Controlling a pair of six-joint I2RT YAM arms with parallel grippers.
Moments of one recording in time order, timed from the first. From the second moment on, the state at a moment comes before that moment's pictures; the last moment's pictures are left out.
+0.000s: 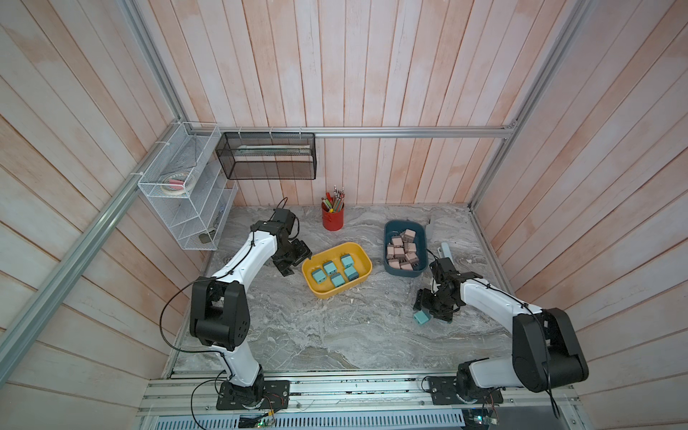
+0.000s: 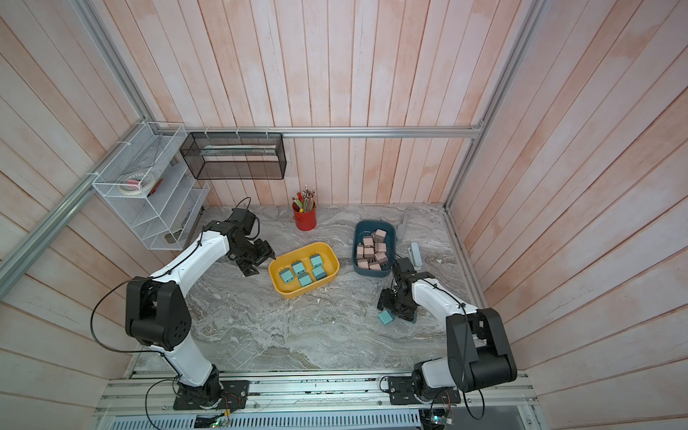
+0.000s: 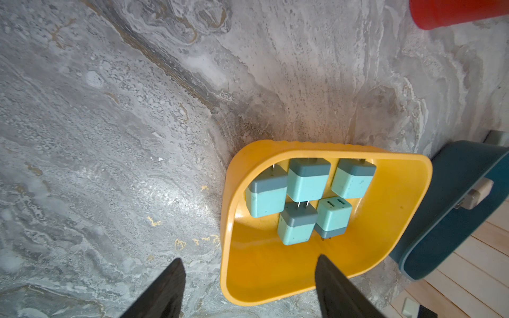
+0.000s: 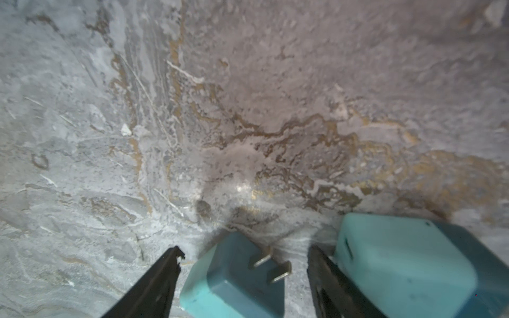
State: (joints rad) left arm -0.22 1.75 1.46 -0.99 0.23 -0.83; right arm 0.23 1.41 0.73 -0.73 -0.15 0.55
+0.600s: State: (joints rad) left arm -0.22 1.75 1.45 -0.98 0.25 -0.81; right arm 0.41 1.43 0.74 -0.73 -0.19 0.71
